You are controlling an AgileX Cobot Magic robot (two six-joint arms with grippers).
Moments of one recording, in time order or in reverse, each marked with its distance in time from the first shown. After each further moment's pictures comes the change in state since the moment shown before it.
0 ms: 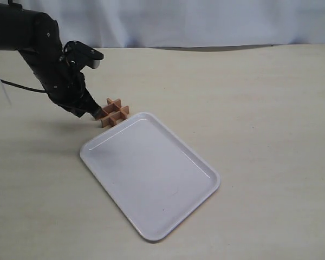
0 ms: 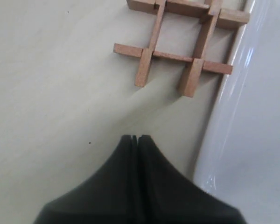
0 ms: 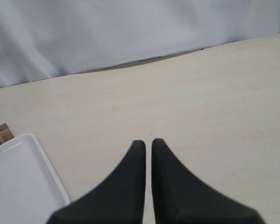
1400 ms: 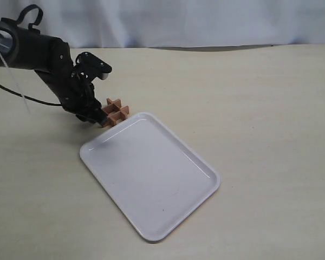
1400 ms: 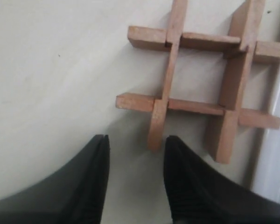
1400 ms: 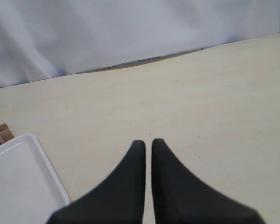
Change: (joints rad) left arm 0.000 0.119 0.000 -0.003 -0.197 0.081; right arm 0.000 0.000 0.000 0.000 0.000 0.000
